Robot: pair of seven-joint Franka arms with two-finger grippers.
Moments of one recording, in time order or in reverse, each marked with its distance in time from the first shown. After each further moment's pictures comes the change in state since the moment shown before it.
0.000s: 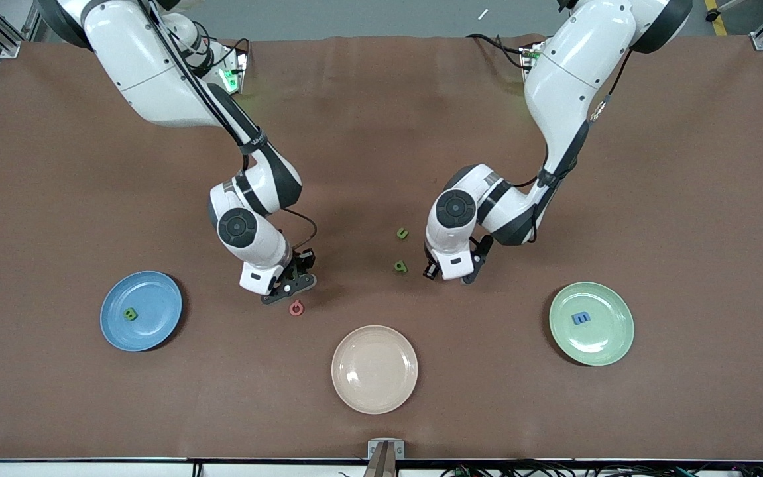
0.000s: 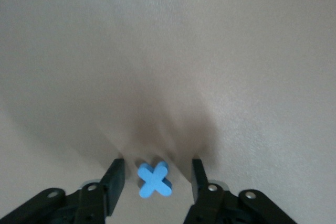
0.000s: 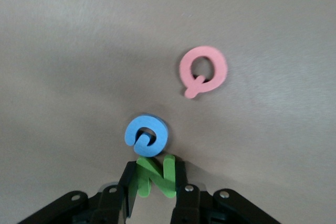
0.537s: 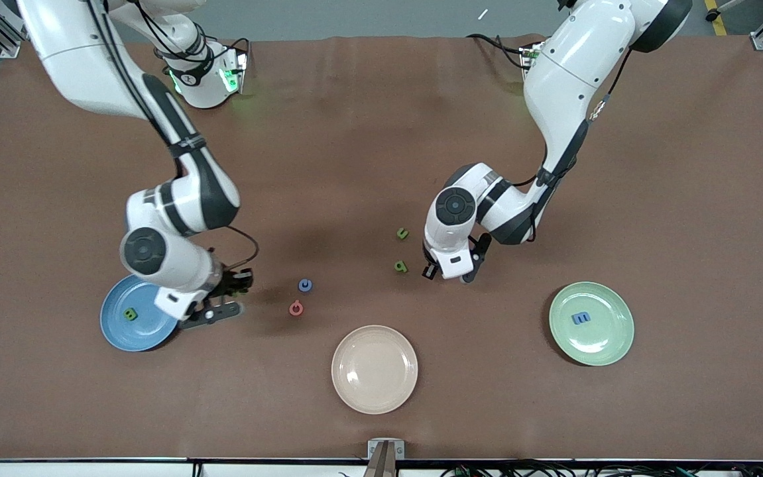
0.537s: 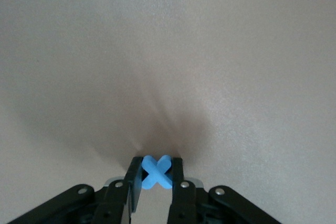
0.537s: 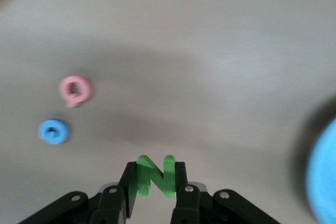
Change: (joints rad) left arm 0.003 -0.004 0.003 -0.001 0.000 0.012 -0.015; right arm -0.204 -0.086 -0.018 0.133 -0.002 -0.272 -0.065
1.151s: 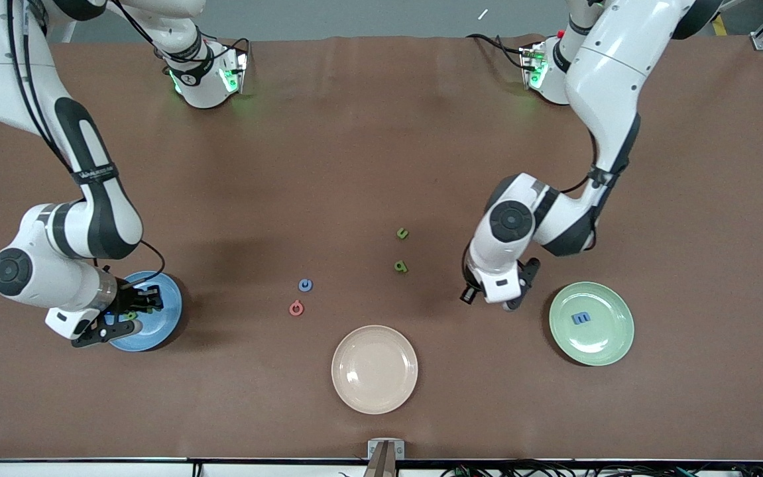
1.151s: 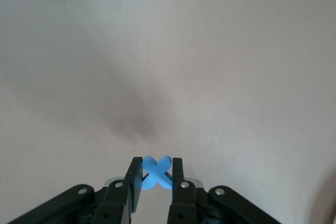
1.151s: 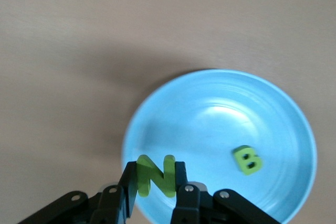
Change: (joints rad) left arm 0.163 -0.078 0.028 0.019 0.008 -0.019 0.330; right arm -0.270 0.056 -0.004 0.035 -0.004 0.011 -0.302
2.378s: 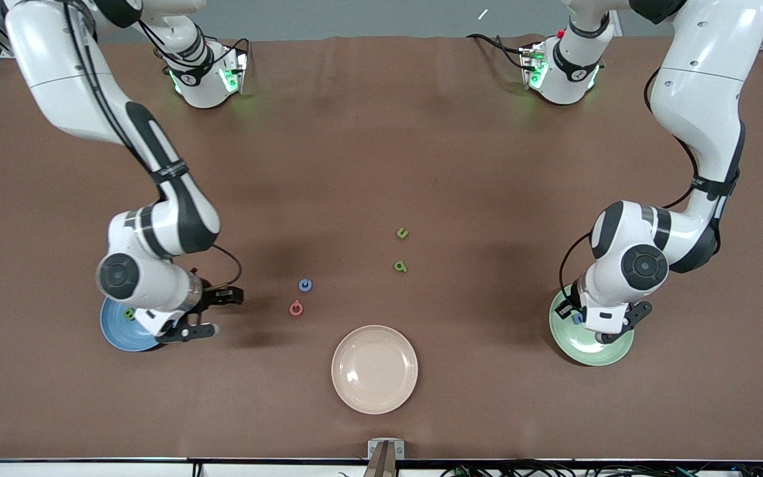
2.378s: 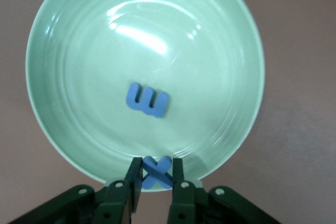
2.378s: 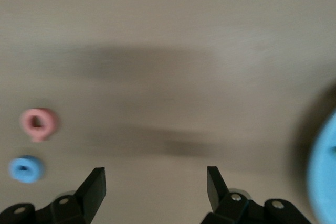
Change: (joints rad) left arm 0.269 -0.009 0.000 -0.010 0.001 -0.143 0.613; right arm 0.274 0.045 0.038 0.036 0.004 -0.003 0.502
